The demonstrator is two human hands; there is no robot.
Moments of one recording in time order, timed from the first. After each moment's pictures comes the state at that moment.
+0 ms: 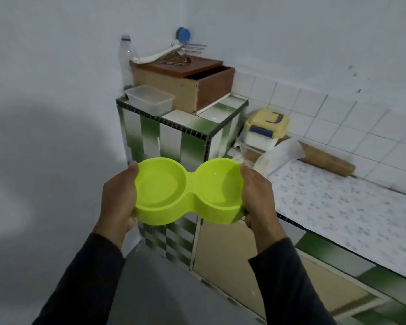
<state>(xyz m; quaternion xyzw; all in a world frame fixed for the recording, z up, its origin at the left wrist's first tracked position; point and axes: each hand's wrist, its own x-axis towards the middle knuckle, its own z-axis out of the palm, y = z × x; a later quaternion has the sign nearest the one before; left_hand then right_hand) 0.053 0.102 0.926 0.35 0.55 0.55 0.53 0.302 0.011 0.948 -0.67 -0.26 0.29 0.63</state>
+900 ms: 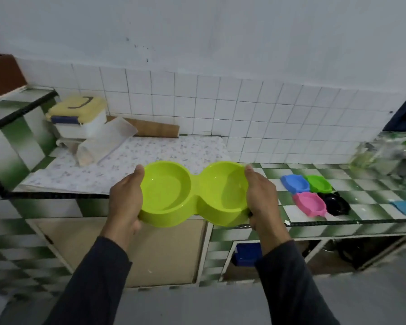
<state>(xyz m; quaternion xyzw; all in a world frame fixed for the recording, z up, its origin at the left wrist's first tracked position) 0.466 -0.166 0.915 0.52 0.41 0.36 0.66 0.614 -0.388 0.949 -0.72 -0.03 0.09 0.68</state>
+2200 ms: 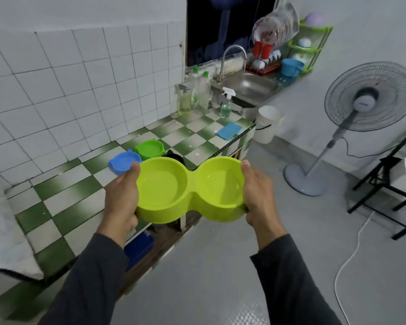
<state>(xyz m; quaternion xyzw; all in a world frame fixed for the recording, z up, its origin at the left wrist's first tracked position) 0.871 -0.604 0.869 0.65 0.24 0.03 0.72 0.841 -0.863 0.891 -0.68 0.29 -0.10 0.67</state>
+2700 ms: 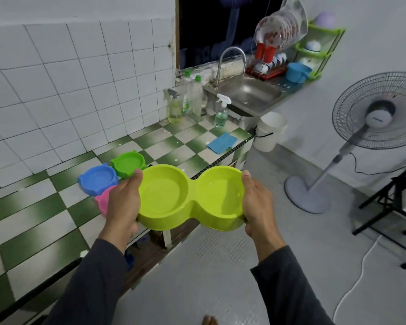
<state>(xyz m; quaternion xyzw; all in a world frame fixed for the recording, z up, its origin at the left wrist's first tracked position) 0.991 -0.707 0.837 0.65 0.24 0.02 0.72 0.965 -0.969 0.859 -0.67 0.30 -0.09 0.67</state>
